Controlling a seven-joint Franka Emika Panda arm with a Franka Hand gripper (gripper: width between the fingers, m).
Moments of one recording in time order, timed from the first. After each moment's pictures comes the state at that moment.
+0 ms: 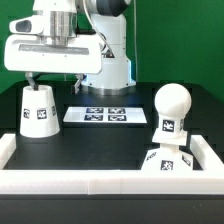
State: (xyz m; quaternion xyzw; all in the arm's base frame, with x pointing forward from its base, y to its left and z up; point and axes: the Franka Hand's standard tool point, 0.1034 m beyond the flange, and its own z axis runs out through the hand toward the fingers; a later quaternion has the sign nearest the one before) arm 0.400 -0.135 0.082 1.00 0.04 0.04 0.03
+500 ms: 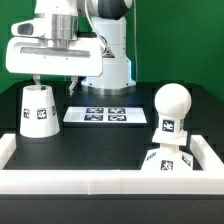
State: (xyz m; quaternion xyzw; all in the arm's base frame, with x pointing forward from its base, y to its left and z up) arm 0.400 -0.134 0.080 1.00 0.05 0.04 0.03
